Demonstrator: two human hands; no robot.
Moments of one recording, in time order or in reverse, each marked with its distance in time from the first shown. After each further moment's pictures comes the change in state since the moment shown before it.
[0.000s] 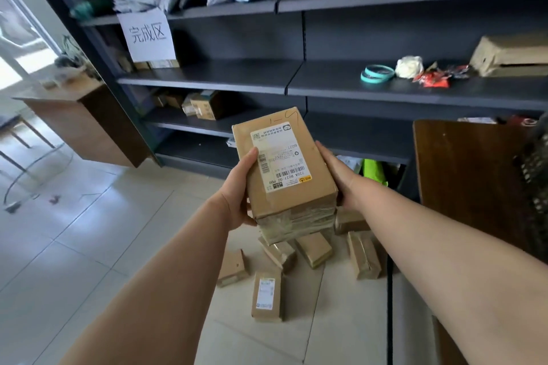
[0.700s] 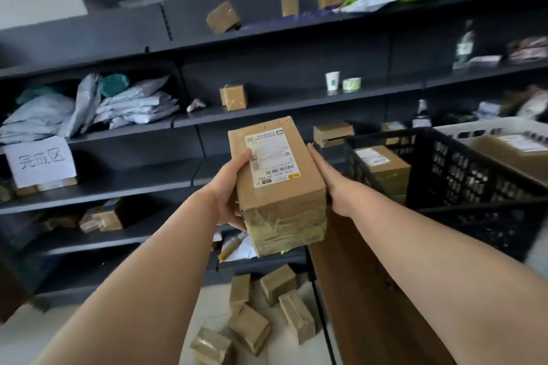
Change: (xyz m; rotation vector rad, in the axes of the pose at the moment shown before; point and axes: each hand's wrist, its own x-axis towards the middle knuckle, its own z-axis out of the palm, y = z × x) left_hand -0.174 0.060 0.166 0.307 -0.408 0.170; right_hand -0.269 -0.023 -0.085 0.064 0.510 -0.345
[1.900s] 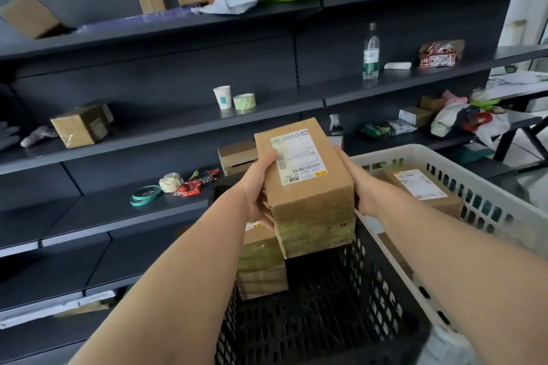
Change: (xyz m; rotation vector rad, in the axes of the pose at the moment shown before) left_hand 0.272 0.106 0.446 0.033 -0.189 -0.081; right_hand 0.187 -0.068 -0.466 0.142 0.220 0.101
